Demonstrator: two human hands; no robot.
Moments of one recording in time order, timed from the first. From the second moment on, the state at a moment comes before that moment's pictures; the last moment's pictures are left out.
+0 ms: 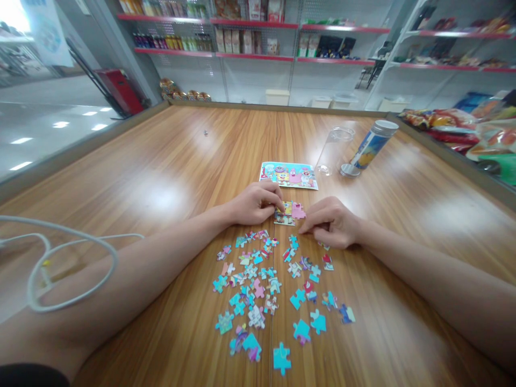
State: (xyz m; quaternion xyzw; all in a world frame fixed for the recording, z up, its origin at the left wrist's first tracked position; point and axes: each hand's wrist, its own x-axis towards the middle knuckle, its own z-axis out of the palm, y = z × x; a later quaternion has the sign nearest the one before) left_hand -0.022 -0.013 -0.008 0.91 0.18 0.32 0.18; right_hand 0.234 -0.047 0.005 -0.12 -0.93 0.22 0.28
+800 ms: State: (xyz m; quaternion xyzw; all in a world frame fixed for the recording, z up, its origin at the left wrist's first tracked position) left_hand -0.017 -0.012 -0.010 0.91 0.18 0.33 0.15; right_hand 0.161 -0.117 0.022 -0.09 -0.98 0.15 0.11
